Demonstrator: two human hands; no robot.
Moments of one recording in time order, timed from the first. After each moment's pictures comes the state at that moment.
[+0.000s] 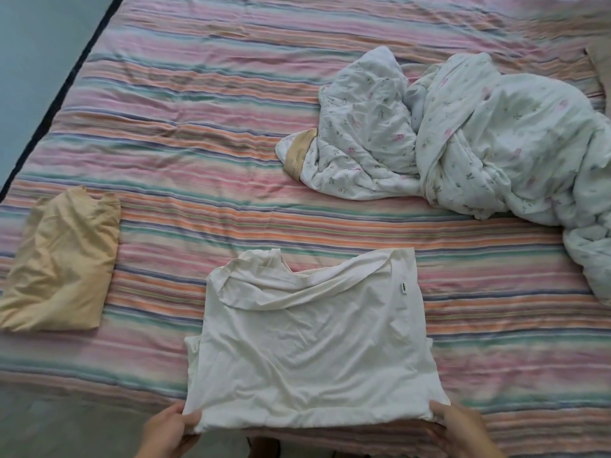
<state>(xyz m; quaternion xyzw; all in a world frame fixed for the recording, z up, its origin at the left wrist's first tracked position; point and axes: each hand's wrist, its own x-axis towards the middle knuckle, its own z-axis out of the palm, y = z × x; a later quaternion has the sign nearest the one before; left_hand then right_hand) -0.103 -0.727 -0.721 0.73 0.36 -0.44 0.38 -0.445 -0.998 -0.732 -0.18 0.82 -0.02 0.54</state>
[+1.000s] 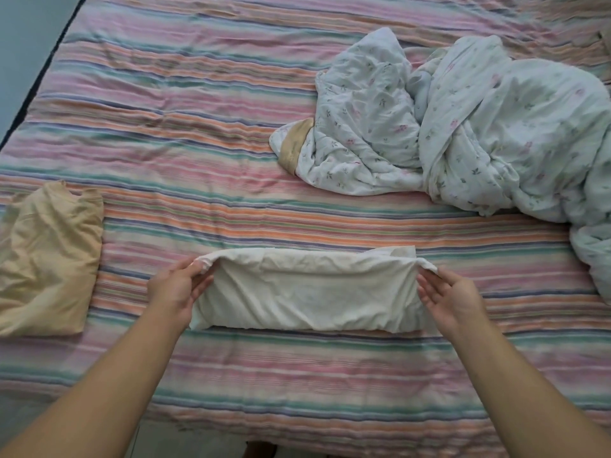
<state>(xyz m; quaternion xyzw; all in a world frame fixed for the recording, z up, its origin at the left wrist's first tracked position) 0.004 -0.902 -0.683 0.69 0.24 -0.37 0.57 -0.312 -1.135 -0.675 -0.14 0.67 -0.23 0.69</state>
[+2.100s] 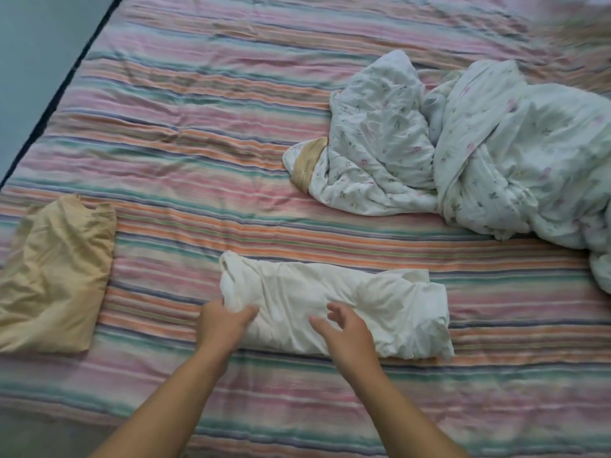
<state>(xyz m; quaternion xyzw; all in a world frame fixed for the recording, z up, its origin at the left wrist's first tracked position) -0.043 -0.909 -0.693 0.87 0.03 -0.36 0.33 -0.206 -1.018 -0.675 -0.55 0.58 0.08 0.60</state>
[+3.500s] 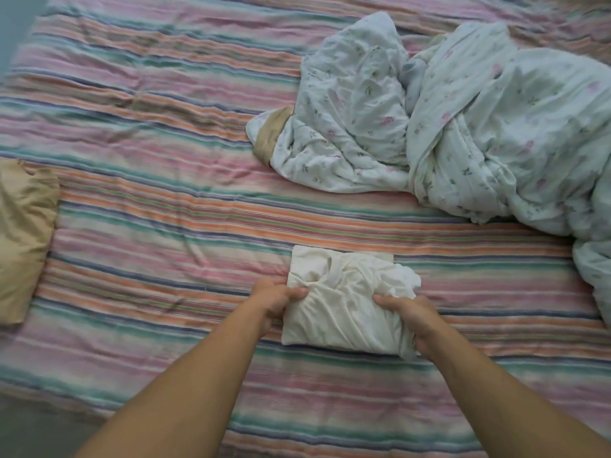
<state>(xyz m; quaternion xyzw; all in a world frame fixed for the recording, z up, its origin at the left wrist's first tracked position) -0.147 -1.021 -0.748 0.71 0.11 -0.59 0.37 -0.350 -1.165 -0.753 -0.36 0.67 0.05 0.65</state>
